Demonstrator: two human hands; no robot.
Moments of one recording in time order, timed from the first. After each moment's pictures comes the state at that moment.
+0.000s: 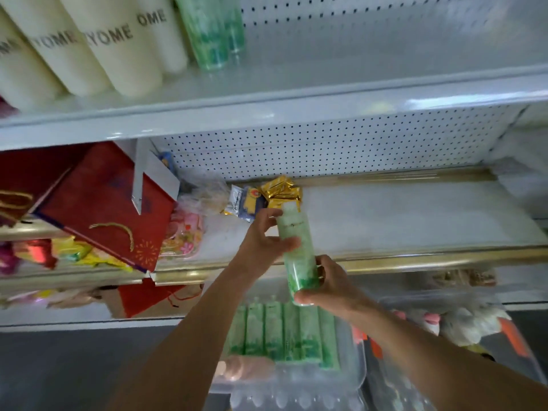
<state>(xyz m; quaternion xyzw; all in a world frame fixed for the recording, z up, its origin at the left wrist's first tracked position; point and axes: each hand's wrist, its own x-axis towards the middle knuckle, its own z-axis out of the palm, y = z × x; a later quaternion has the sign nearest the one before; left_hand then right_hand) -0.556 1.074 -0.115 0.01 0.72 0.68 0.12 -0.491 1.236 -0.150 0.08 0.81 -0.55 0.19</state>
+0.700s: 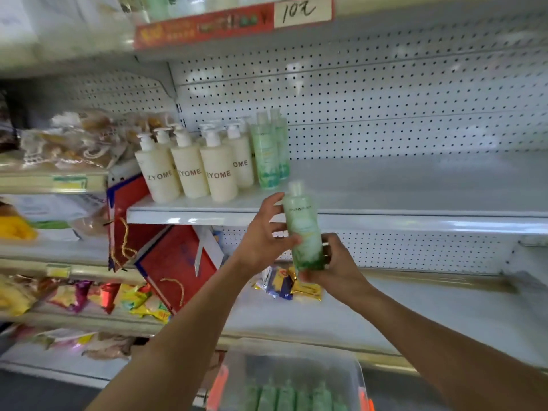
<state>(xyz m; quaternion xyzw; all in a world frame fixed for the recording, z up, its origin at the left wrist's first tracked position) -0.534 1.061 0.091 0.15 0.78 0.60 -0.08 -0.522 1.232 0.042 -0.09 0.80 -0.59 0.01</state>
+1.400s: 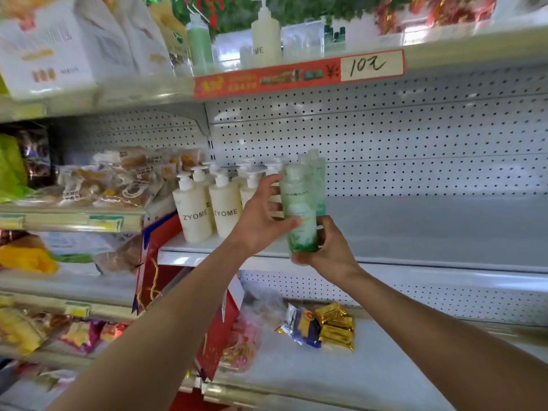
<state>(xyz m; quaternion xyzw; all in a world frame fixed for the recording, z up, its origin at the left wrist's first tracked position) -0.611 0.965 0.177 0.19 0.81 0.52 -0.20 -0.608 1.129 0.122 -0.14 0.79 -0.58 -0.08</state>
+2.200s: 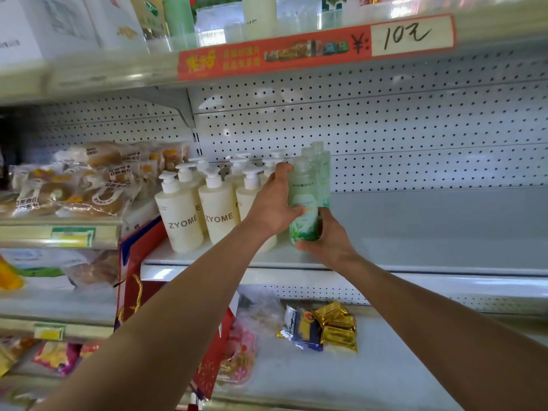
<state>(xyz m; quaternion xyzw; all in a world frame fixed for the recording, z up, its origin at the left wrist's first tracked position) -0.682 0.973 0.192 0.15 0.92 0.33 -0.18 -0.680 1.108 0.116 -0.11 0.82 -0.54 -0.11</state>
